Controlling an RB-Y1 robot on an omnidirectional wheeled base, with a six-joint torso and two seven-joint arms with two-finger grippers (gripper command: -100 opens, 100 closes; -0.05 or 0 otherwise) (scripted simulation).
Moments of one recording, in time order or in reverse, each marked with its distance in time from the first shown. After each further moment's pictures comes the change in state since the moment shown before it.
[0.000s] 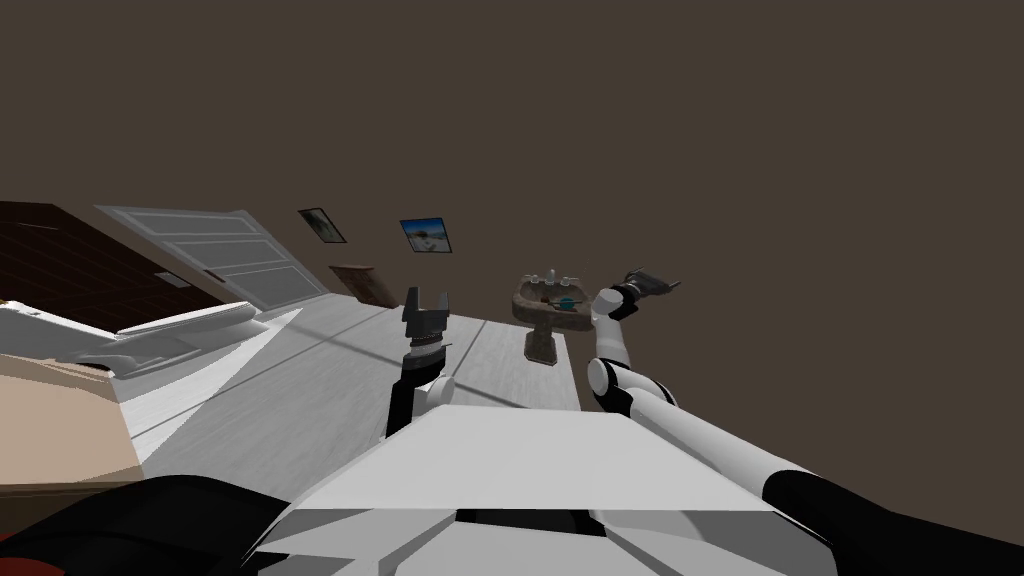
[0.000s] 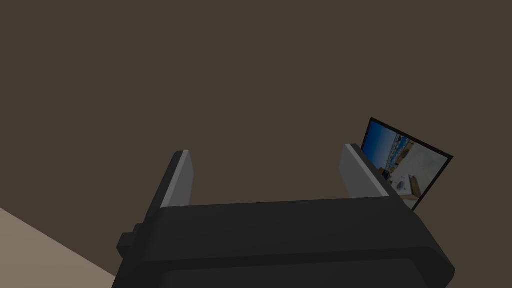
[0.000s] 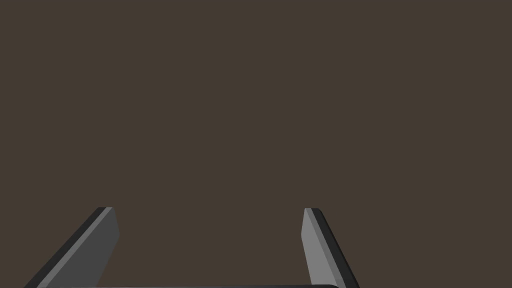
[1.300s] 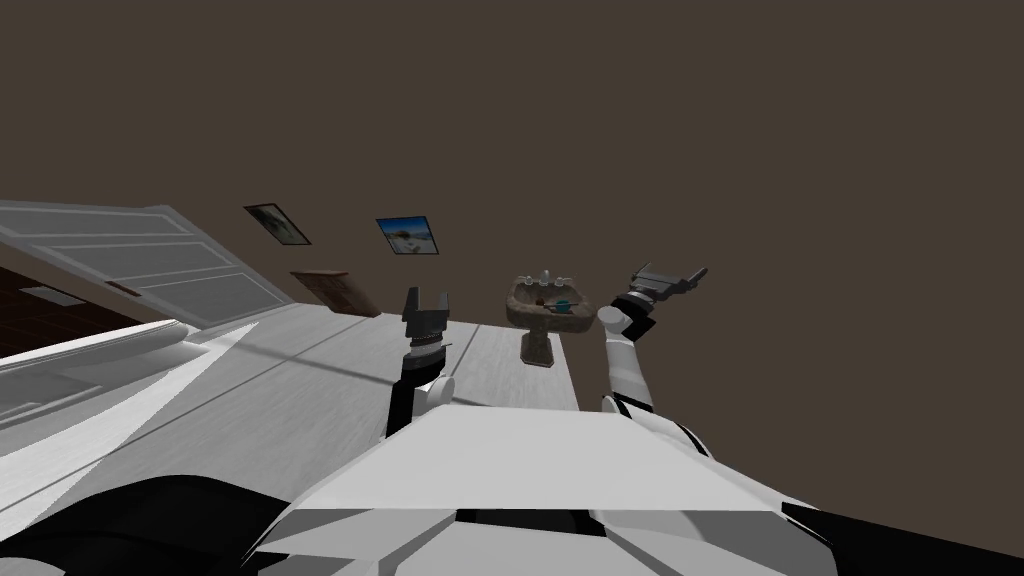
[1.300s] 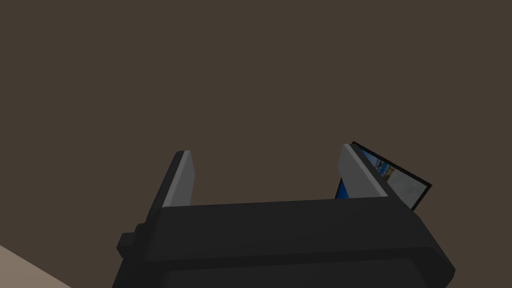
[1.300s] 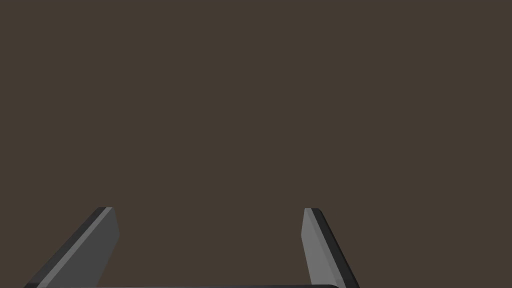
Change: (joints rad) left arm 0.000 0.000 0.000 0.000 0.000 0.000 0.000; right arm 0.284 0.002 0.120 -0.274 0.371 0.075 -0.010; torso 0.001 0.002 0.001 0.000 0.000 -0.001
